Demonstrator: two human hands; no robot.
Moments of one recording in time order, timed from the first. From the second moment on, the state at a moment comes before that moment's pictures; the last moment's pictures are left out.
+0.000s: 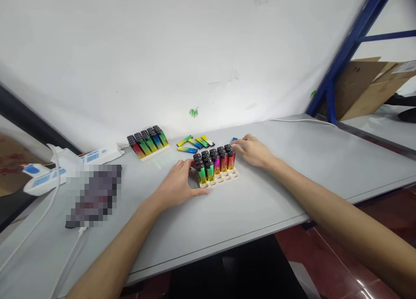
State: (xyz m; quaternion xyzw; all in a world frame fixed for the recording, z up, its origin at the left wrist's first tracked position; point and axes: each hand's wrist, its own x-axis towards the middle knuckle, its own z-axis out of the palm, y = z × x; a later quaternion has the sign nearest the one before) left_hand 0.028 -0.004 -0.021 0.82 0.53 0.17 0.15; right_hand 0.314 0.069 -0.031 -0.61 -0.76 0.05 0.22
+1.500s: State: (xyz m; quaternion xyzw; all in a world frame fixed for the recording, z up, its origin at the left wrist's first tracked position) left_hand 0.024 -0.006 -0.019 0.83 0.52 0.16 0.13; right_hand 0.303 0.057 -0.023 -0.47 -0.46 0.57 0.50
